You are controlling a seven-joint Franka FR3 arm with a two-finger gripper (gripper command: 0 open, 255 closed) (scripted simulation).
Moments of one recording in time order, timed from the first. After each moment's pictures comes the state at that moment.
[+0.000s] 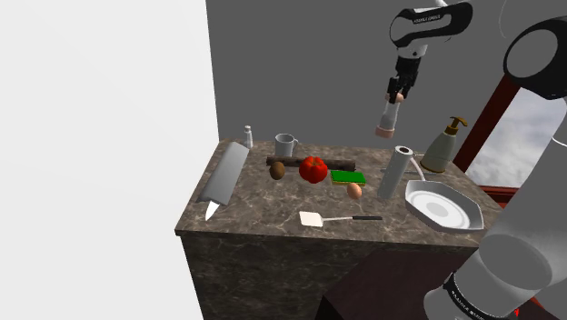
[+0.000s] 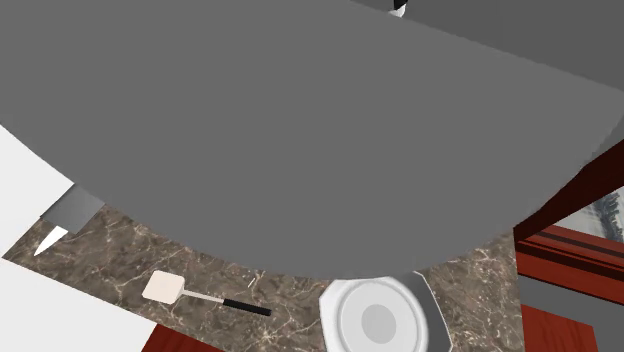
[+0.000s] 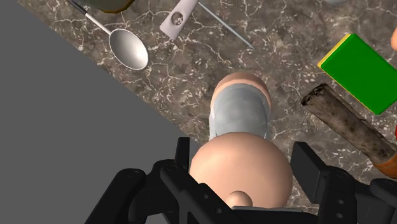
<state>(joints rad) -0.19 0.13 -0.40 -1.61 -0.08 1.80 -0.51</state>
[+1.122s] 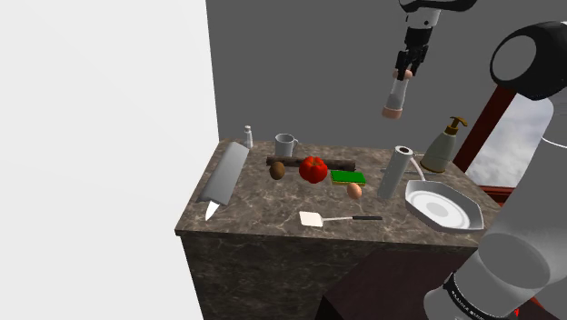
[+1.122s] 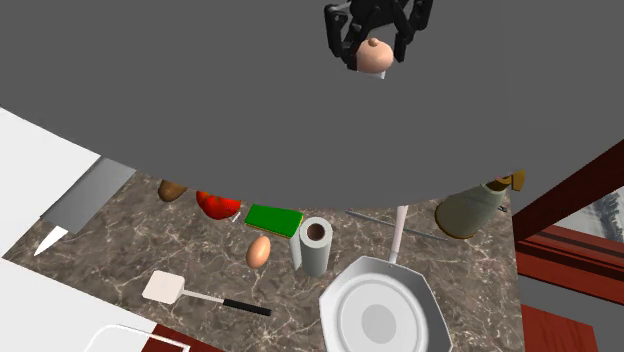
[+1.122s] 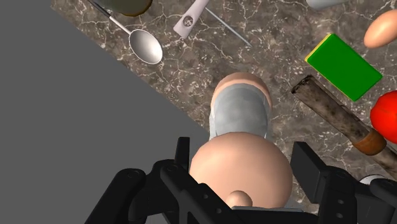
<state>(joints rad) -0.20 0.19 -0.41 -1.30 -0.05 1.55 -0.55</state>
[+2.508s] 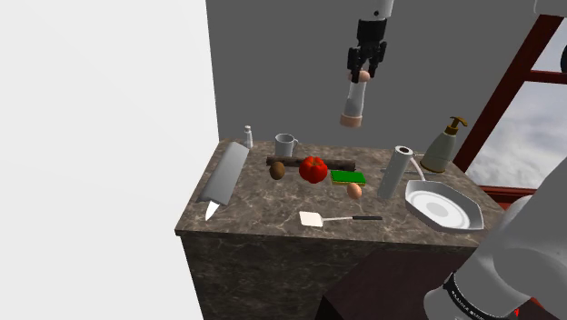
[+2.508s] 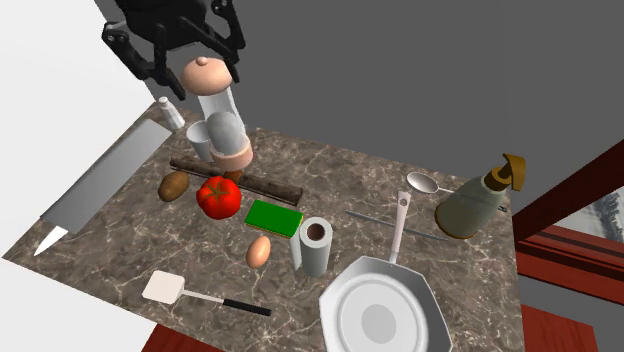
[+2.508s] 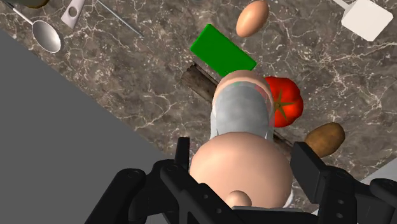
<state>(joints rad) 0.07 -0.03 -0.18 -1.53 -0.15 1.50 -0.07</state>
